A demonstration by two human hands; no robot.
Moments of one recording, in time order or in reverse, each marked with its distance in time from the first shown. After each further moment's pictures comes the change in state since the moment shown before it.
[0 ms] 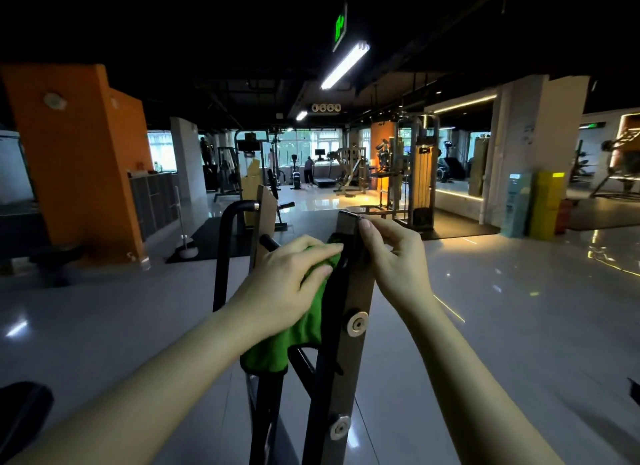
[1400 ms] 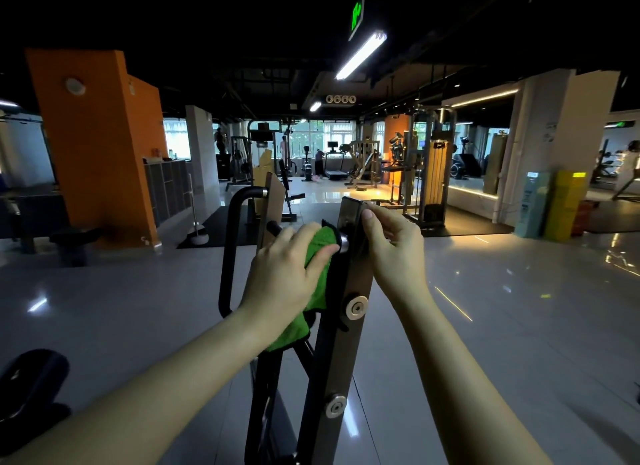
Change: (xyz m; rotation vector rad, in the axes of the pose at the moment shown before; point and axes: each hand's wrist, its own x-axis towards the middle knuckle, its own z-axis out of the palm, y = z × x) left_hand -0.010 -0.001 0.032 0.241 0.409 -0.044; right_hand -0.008 0.005 0.007 0.014 0.047 0.036
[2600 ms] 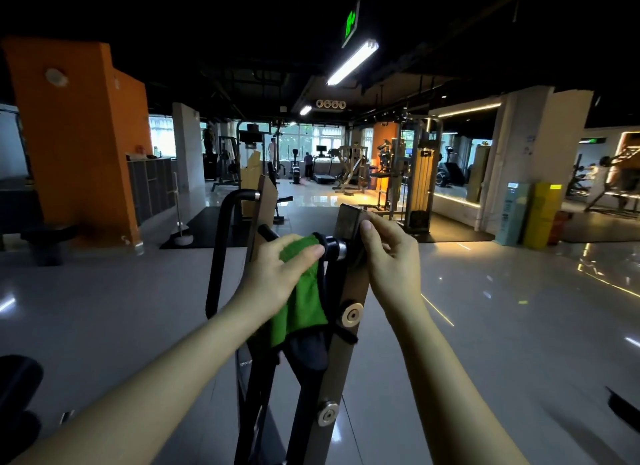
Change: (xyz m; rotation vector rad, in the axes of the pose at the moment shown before) left_hand 0.005 -0.009 -0.006 -0.834 -0.225 -0.492; right_hand -0.004 0.001 0.004 0.024 0.021 0.033
